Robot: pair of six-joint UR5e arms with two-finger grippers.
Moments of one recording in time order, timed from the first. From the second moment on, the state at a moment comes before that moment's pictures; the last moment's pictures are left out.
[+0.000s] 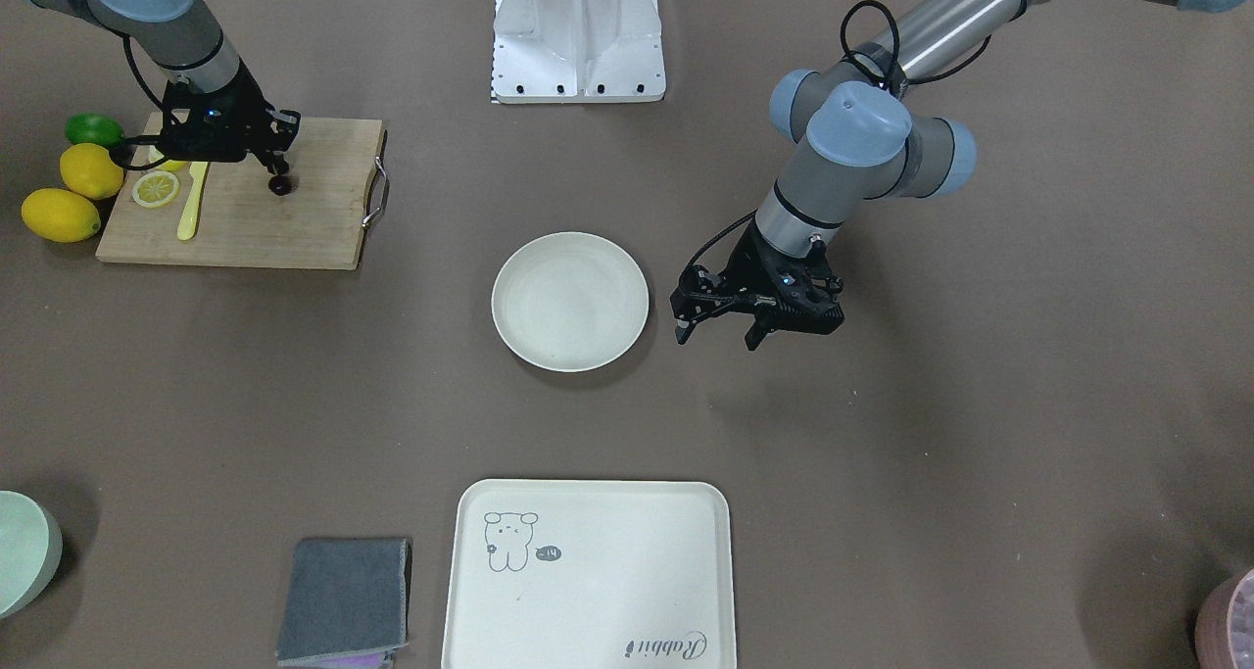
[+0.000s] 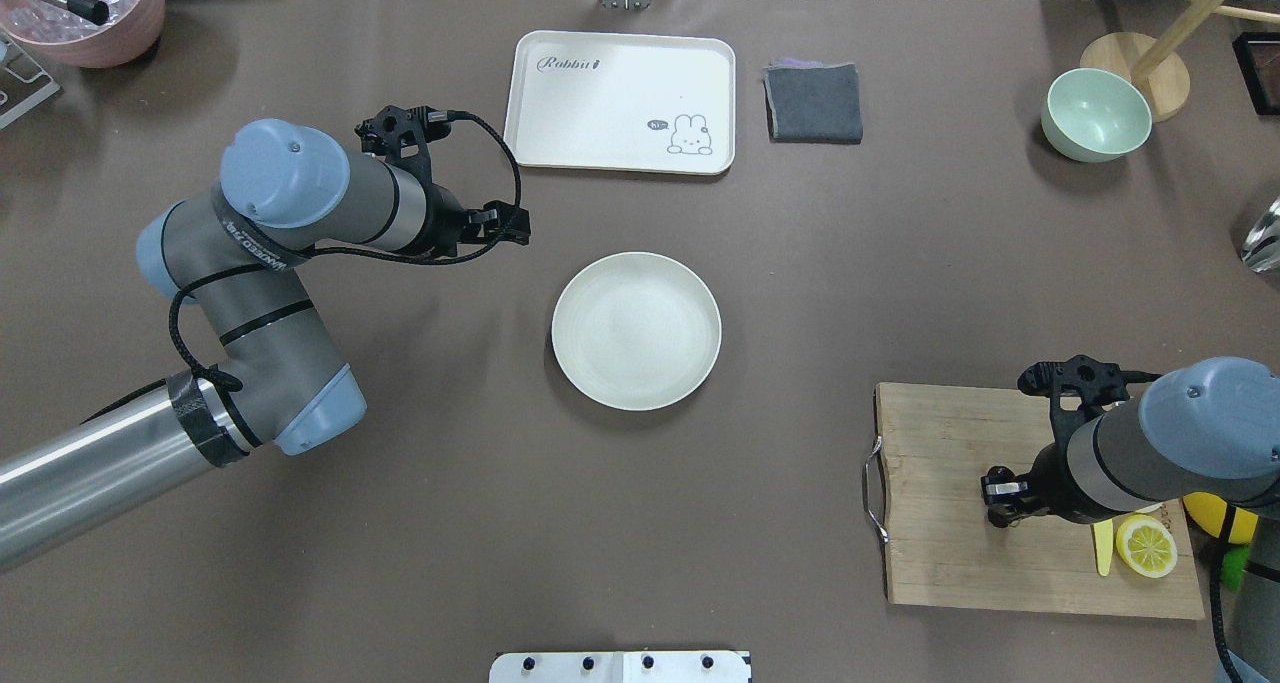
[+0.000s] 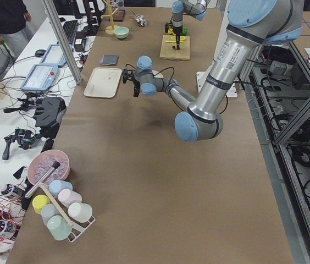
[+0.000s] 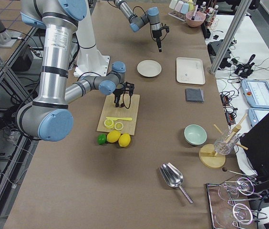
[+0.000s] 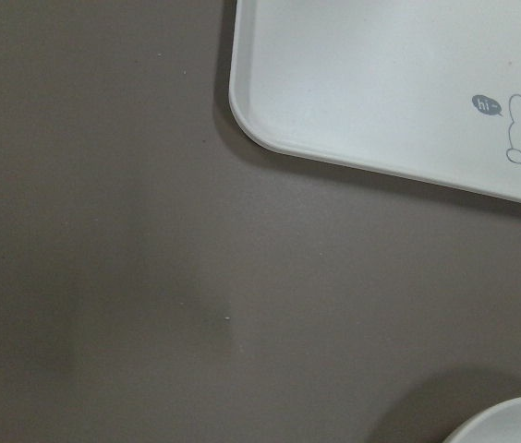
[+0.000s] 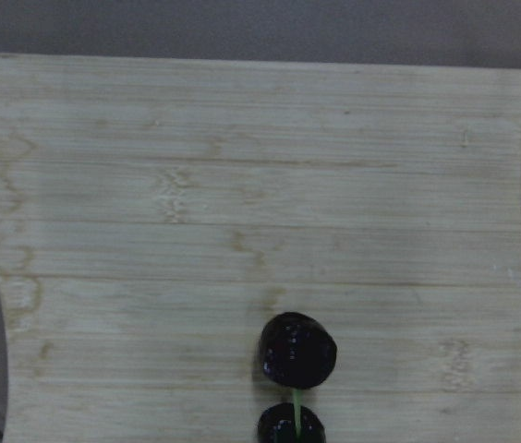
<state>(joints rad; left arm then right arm) -0.68 -2.13 -1.50 -2.21 -1.88 -1.29 0.47 -1.75 2.11 -1.27 1.96 1.25</state>
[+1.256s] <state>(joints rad) -1.17 -1.91 -1.49 -2.15 -2.14 -0.70 0.51 -1.09 2.03 -1.71 1.92 1.25</state>
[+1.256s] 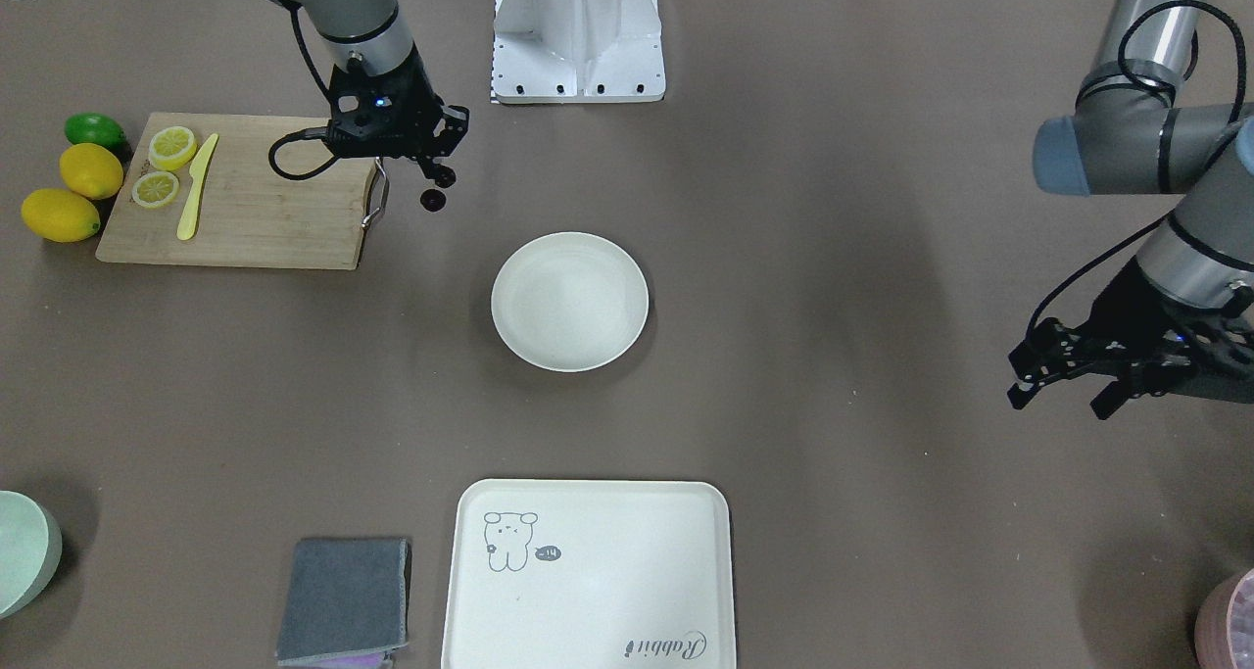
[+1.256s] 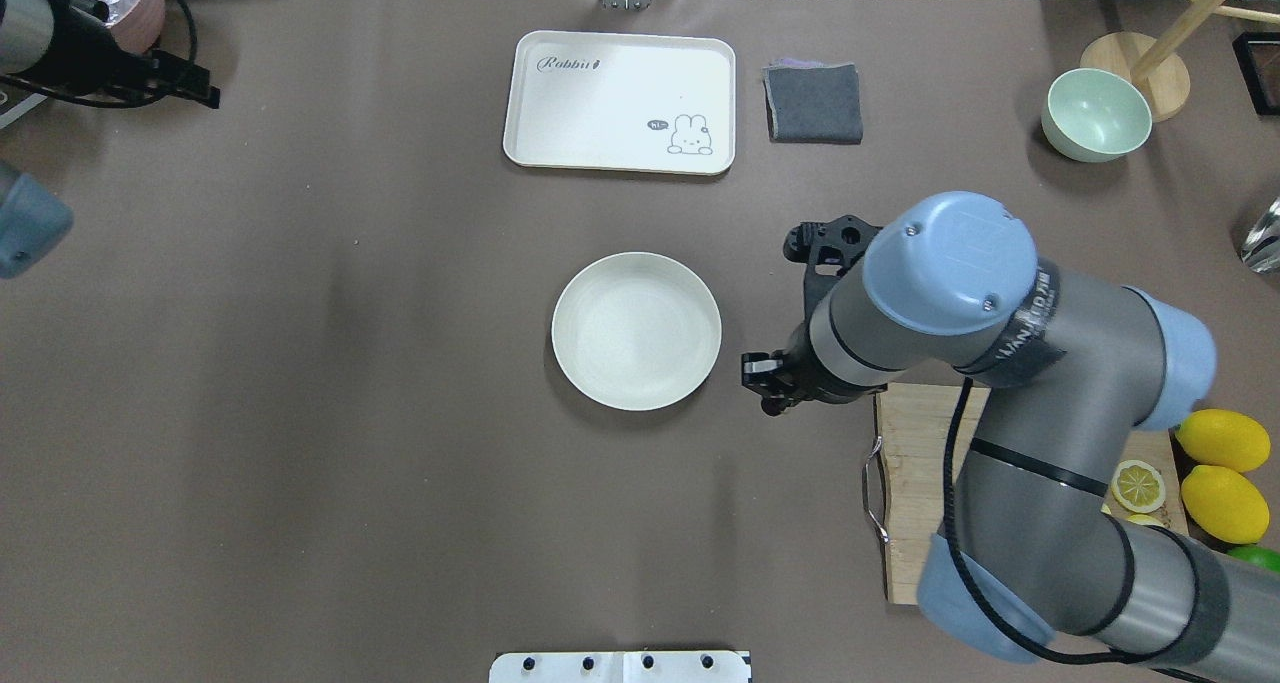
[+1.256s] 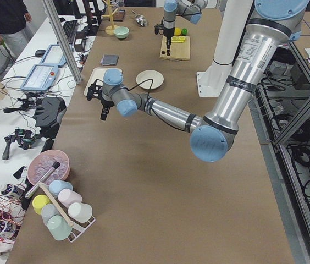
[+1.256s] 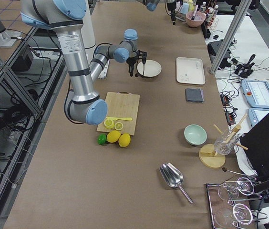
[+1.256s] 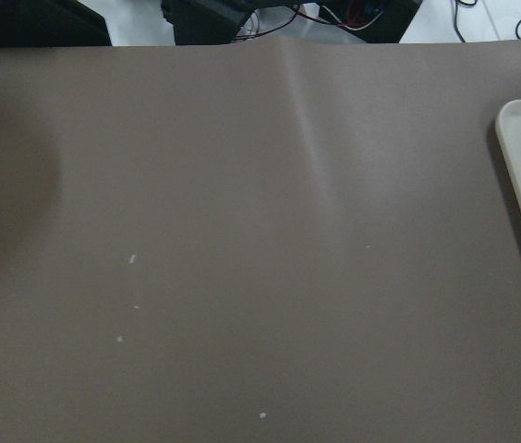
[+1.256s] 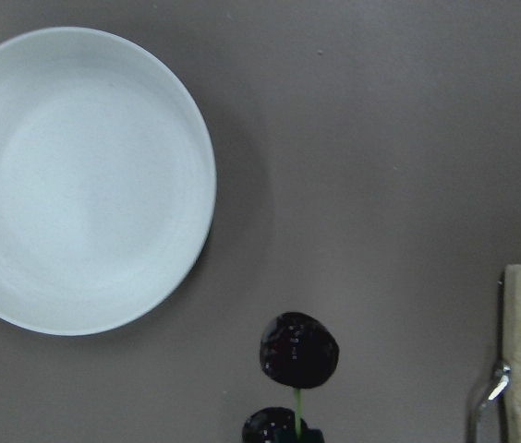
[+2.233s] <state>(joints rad) -1.46 -1.78 -1.48 -1.97 -2.23 -0.21 0.50 -0.74 1.50 -1.55 1.83 1.25</state>
